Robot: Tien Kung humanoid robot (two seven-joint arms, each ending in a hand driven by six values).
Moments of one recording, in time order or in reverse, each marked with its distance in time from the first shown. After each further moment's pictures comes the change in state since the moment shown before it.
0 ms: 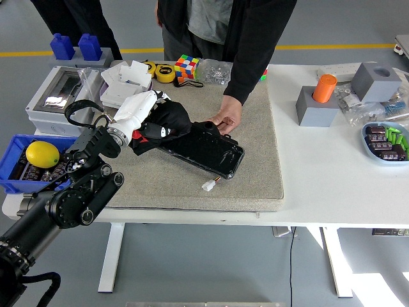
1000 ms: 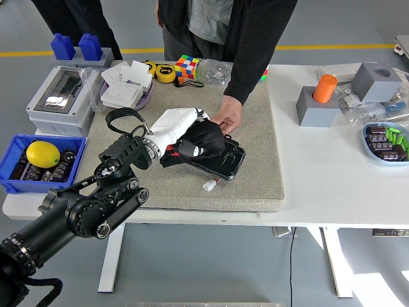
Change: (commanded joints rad) left arm -0.037 -0.009 0.296 -0.112 -0.090 -0.035 0.054; right arm -0.001 0.002 -0.005 0.018 0.006 -0.001 0.001
